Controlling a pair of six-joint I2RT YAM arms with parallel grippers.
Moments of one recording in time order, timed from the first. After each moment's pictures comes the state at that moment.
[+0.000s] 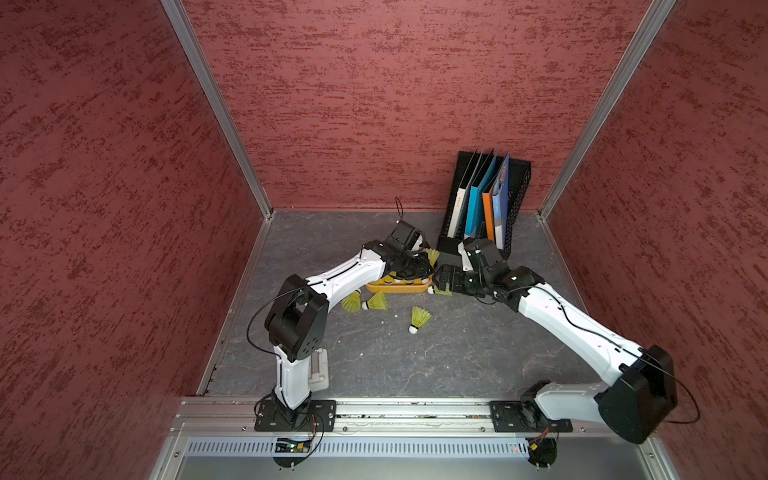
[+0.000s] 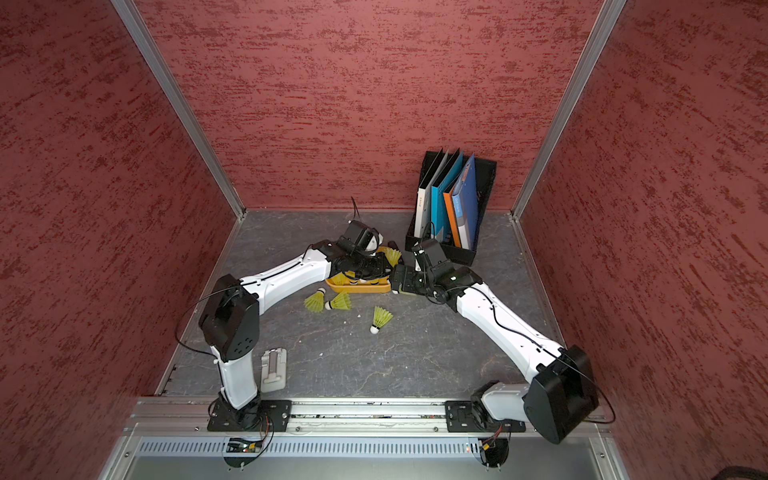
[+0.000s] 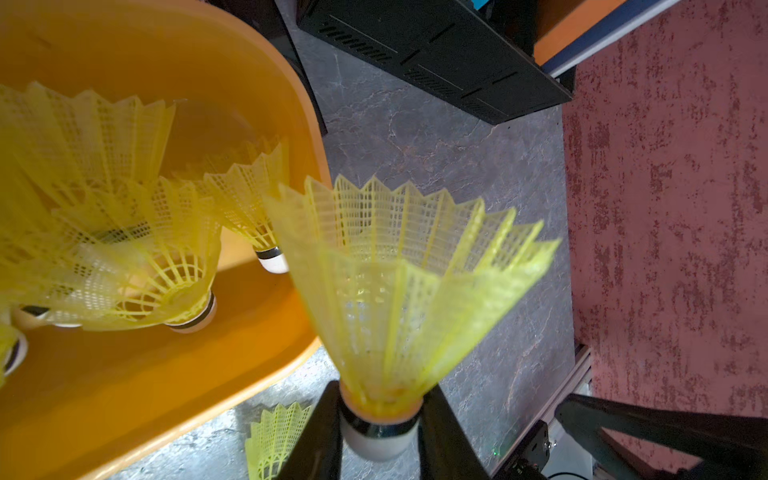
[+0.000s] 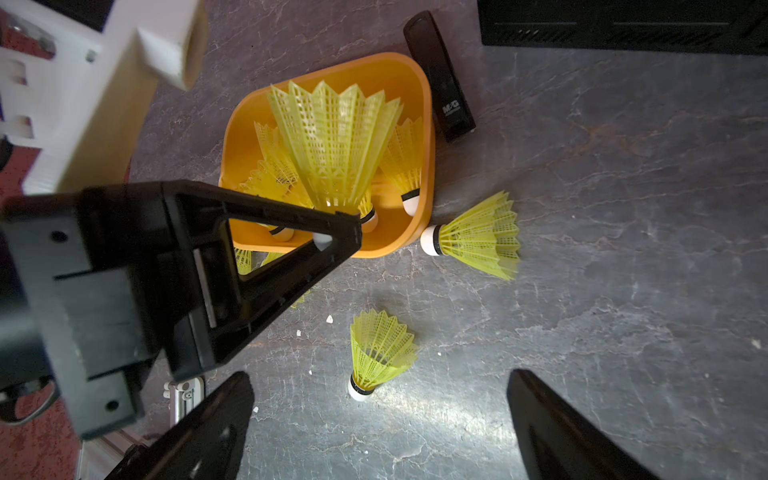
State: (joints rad) left arm -0.67 1.90 1.53 -0.52 0.30 -0.71; right arm 0.53 1.32 1.08 -0.62 -0.10 0.63
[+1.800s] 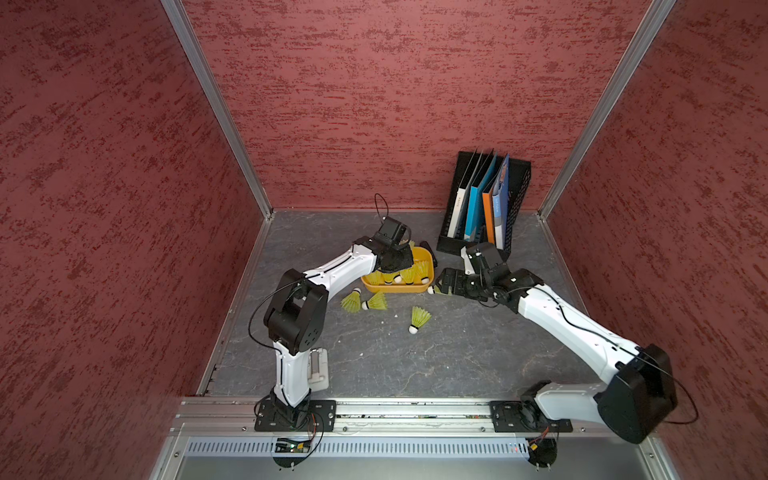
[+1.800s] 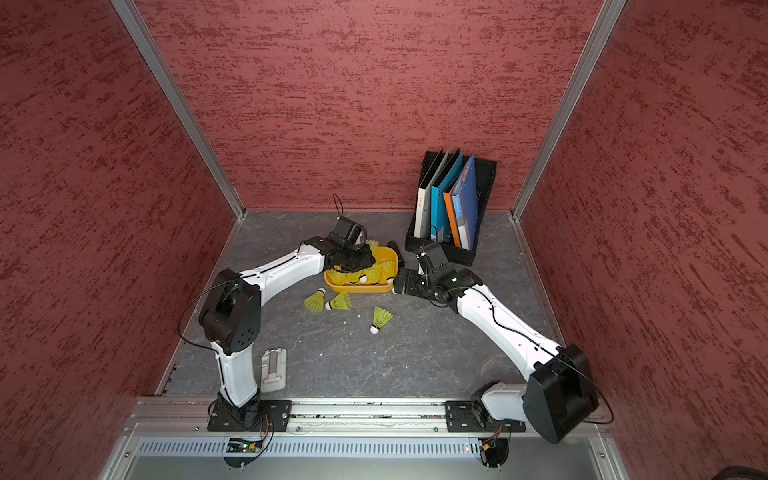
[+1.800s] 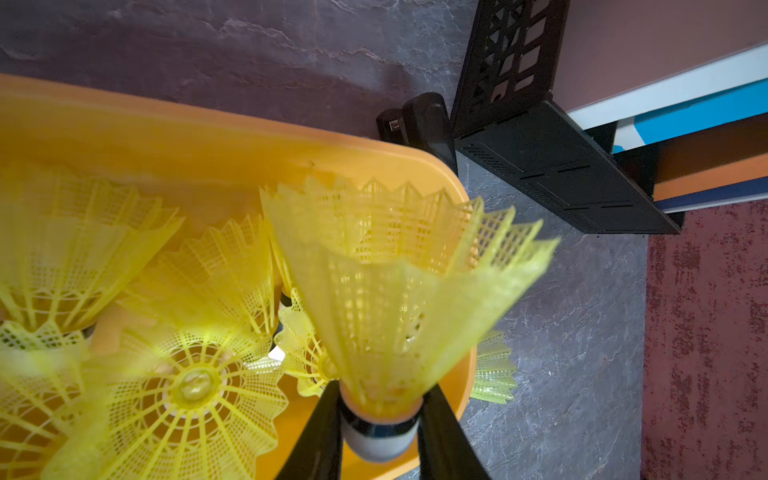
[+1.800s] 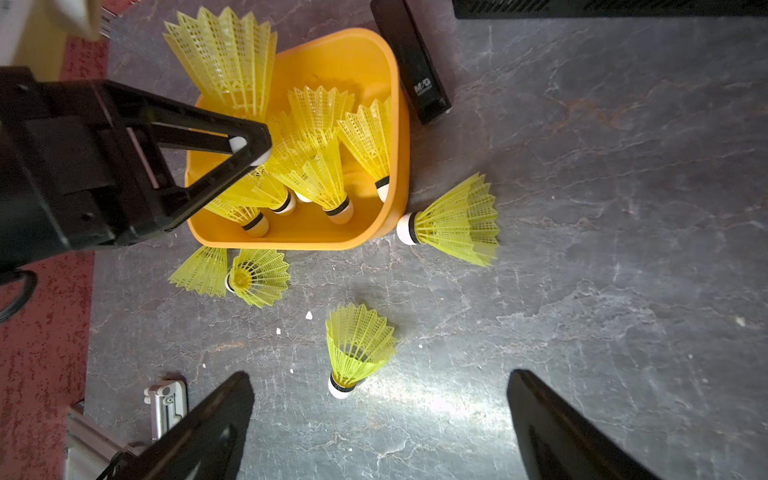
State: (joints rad) left arm -0.57 1.93 1.51 -0.50 0.13 -0.74; right arm 0.50 1.35 1.06 -0.62 -0.10 0.64
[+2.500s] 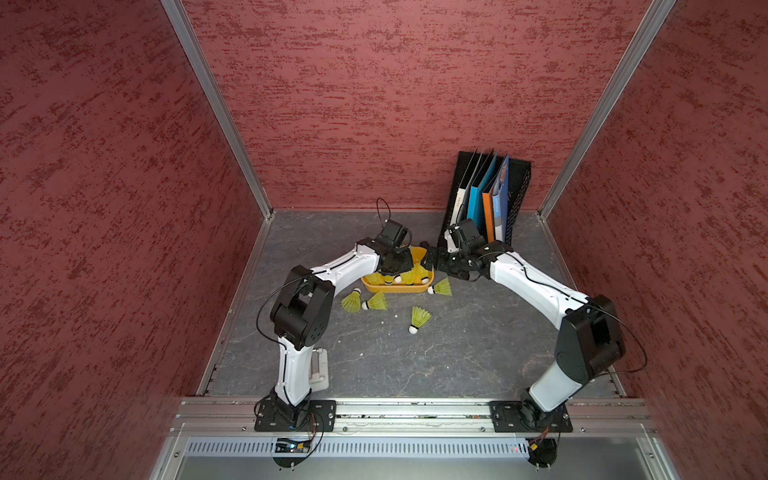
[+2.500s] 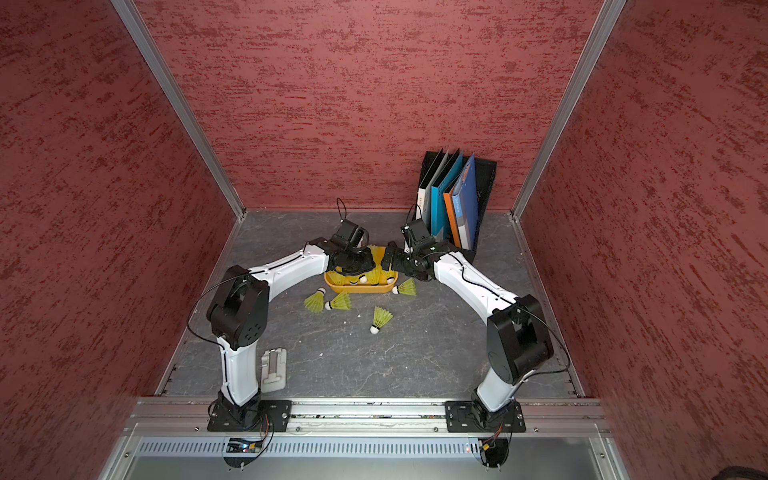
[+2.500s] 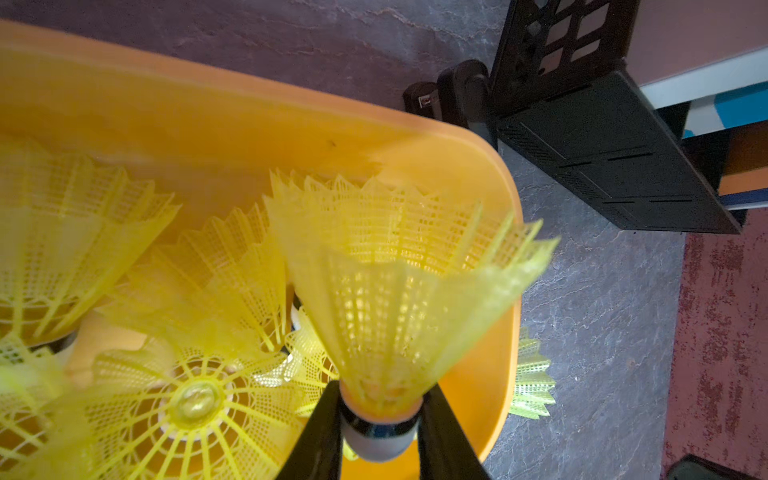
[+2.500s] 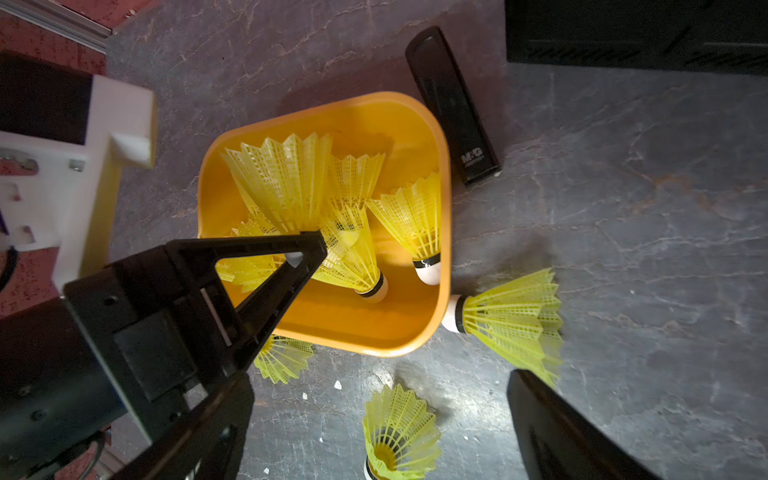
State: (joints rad) left arm -0.57 1.98 1.52 -0.52 0.14 -0.74; right arm 0.47 1.66 1.35 -0.62 -0.18 0.64
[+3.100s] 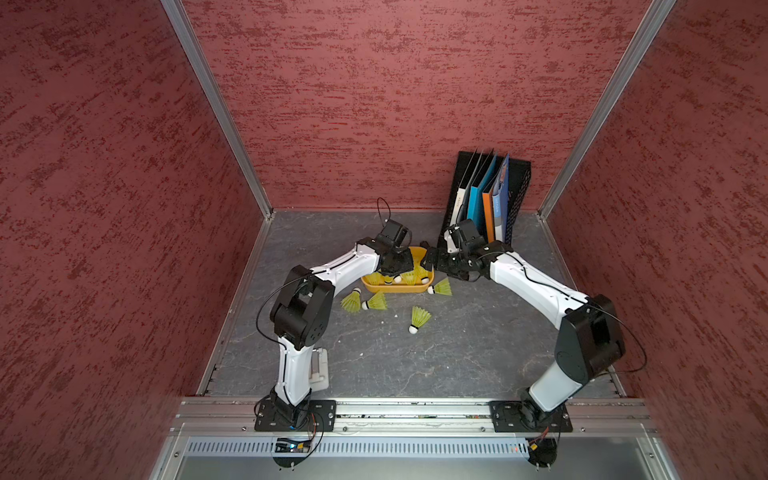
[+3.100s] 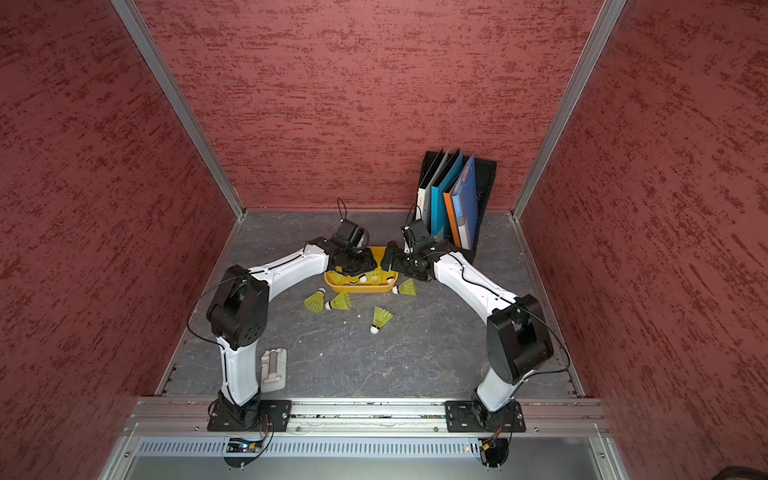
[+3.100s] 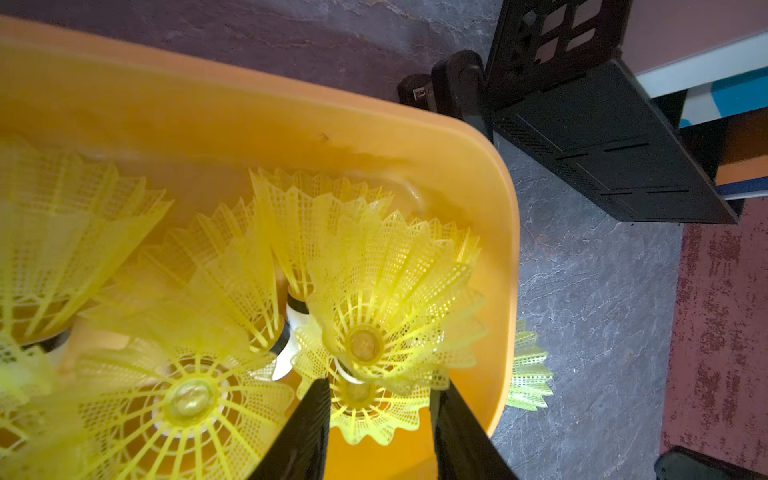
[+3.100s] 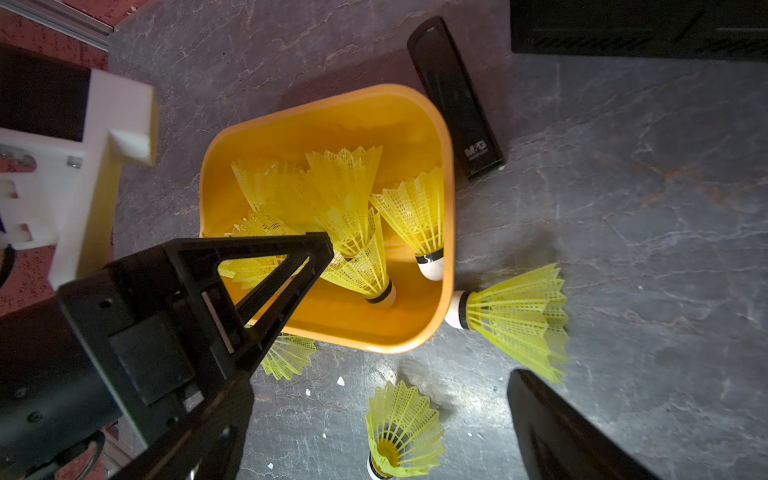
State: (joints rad) left arm -0.57 1.98 1.53 -0.53 0.16 -0.73; right arm 0.47 1.66 1.34 -0.62 -0.19 0.64
